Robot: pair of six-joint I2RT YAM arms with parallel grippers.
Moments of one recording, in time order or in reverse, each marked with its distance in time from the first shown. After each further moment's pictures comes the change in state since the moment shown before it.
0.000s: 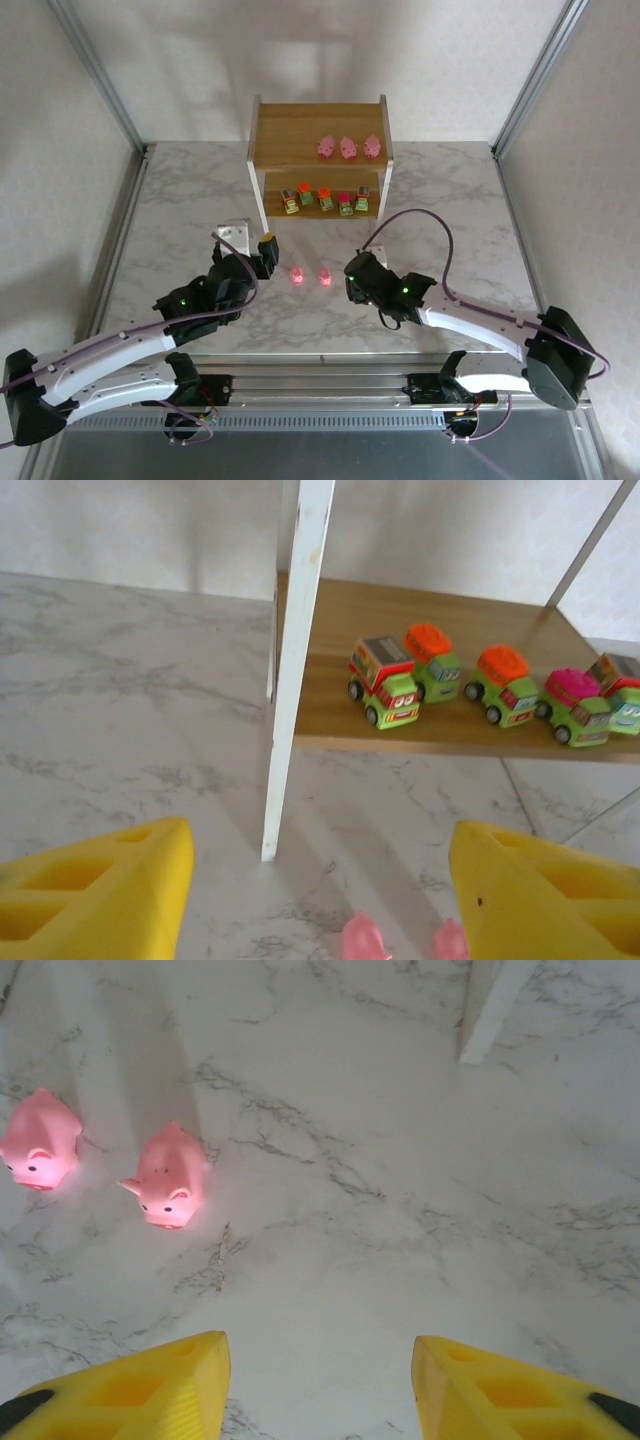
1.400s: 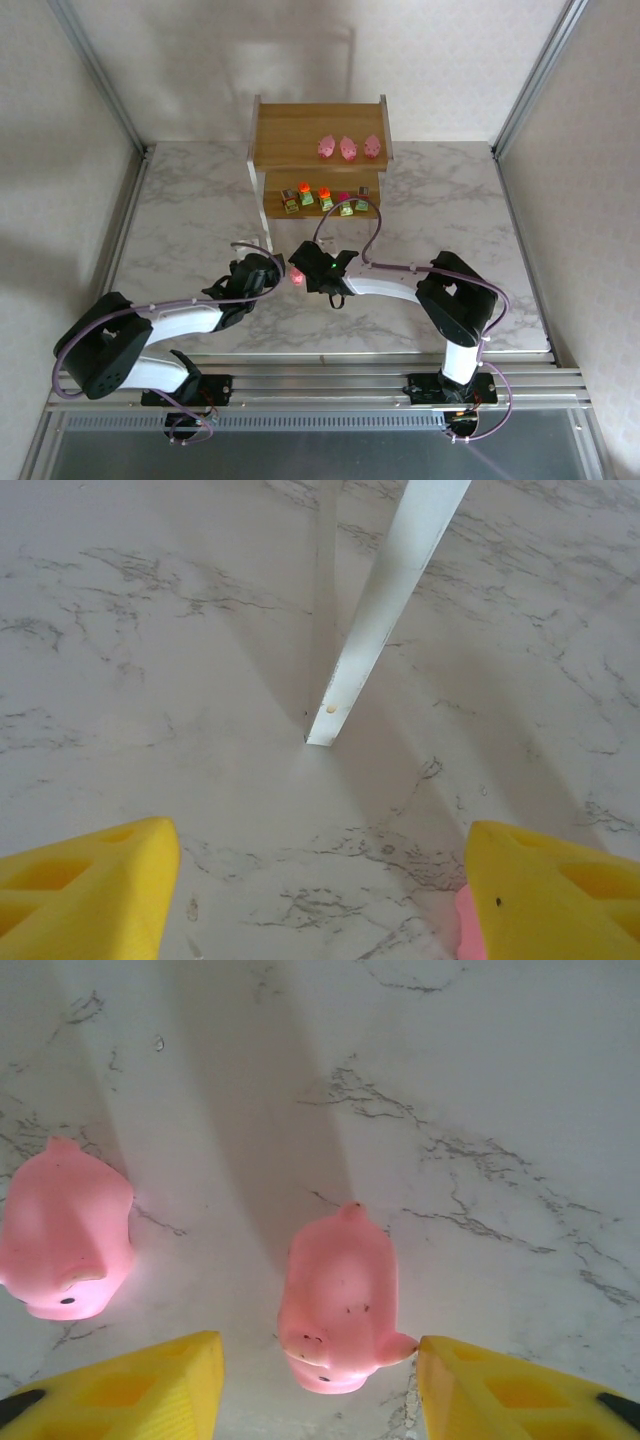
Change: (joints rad) left arm 0.274 0.458 -0.274 0.511 0.312 -0.111; right arm 0.036 0.574 0.375 0.019 -0.027 0.092
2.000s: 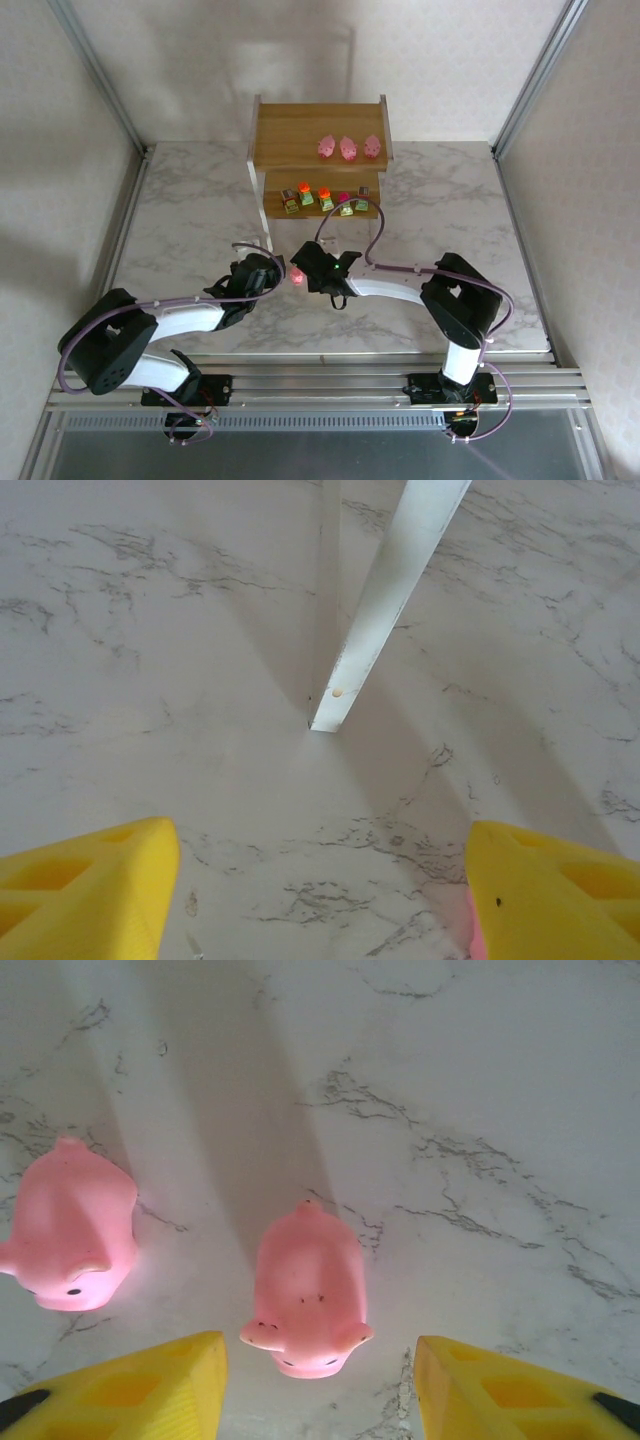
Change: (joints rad) left arm 0.006 0.027 0.000 0.004 0.016 -0.003; right arm 0.000 -0.030 -0.022 0.012 0.000 -0.001
